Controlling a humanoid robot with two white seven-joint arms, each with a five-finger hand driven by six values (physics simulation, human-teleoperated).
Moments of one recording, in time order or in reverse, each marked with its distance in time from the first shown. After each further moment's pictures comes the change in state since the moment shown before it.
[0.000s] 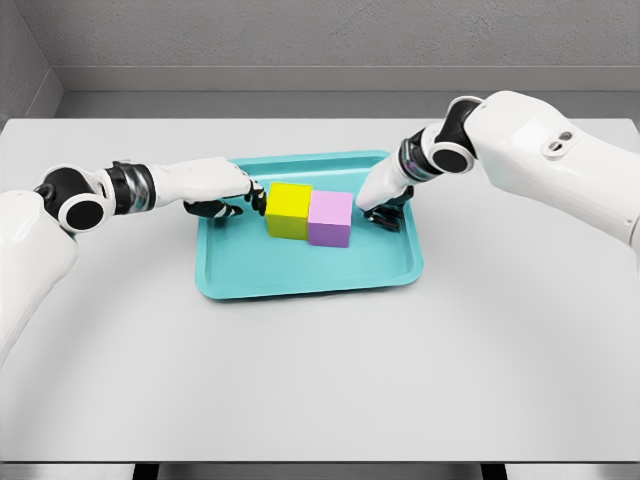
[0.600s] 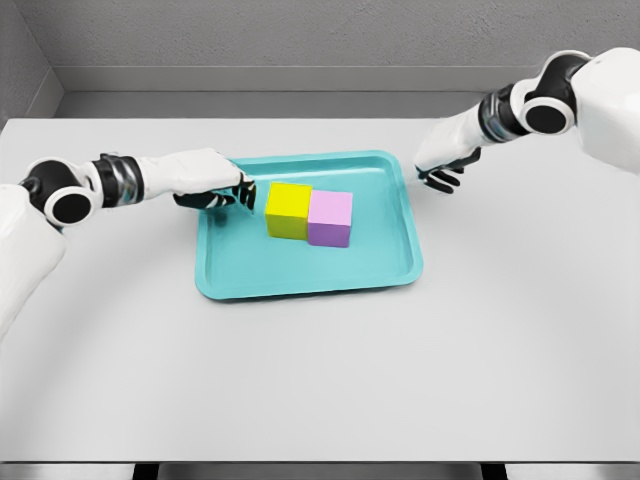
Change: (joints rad) left arm -0.018 0.033 0.006 -0.010 0.018 0.000 0.000; right arm -0.035 -0.242 -0.128 -0.060 0.021 -0.098 0.000
